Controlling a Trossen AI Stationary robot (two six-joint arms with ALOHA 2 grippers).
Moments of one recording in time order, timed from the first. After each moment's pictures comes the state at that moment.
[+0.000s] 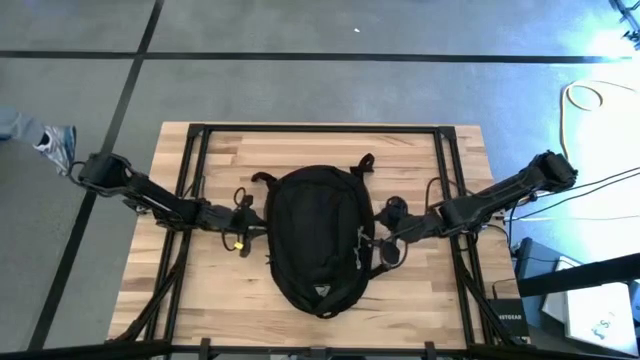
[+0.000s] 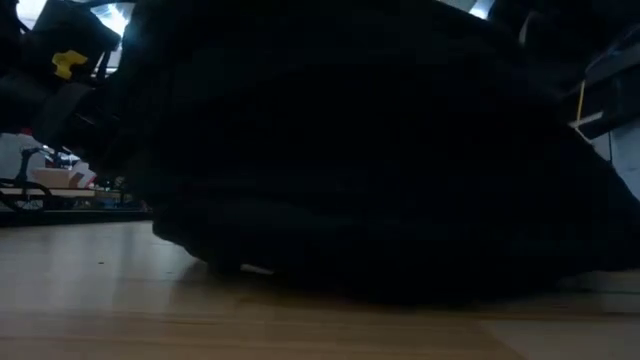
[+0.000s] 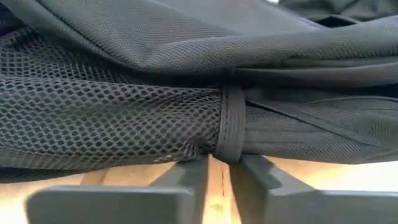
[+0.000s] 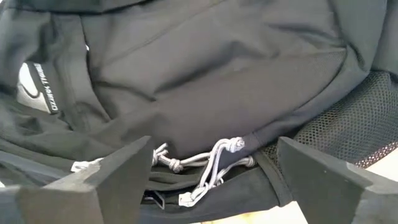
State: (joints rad) left arm -0.23 1.26 0.09 0.75 -0.25 -0.21; right arm 0.37 1.11 0.59 -0.23 0.36 0.53
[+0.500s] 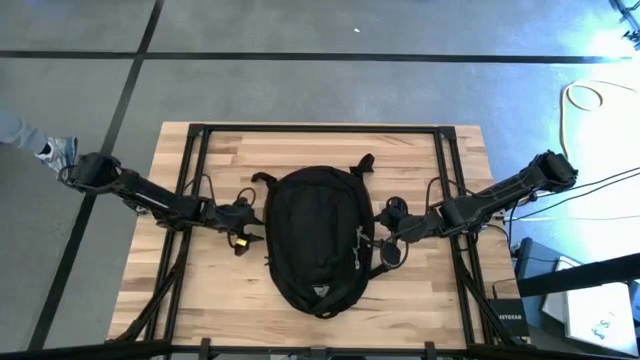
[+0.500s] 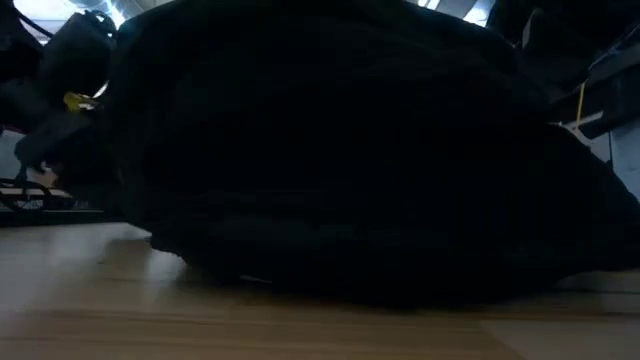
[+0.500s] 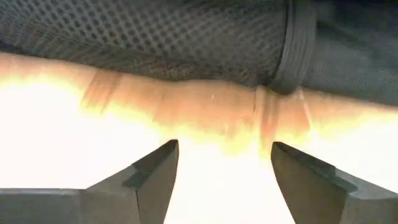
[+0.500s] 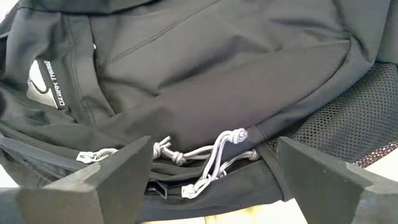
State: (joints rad) left arm -0.17 1.15 0.13 0.29 -0.14 -0.37; right arm 0.37 1.11 0.59 -0.24 0.34 0.54
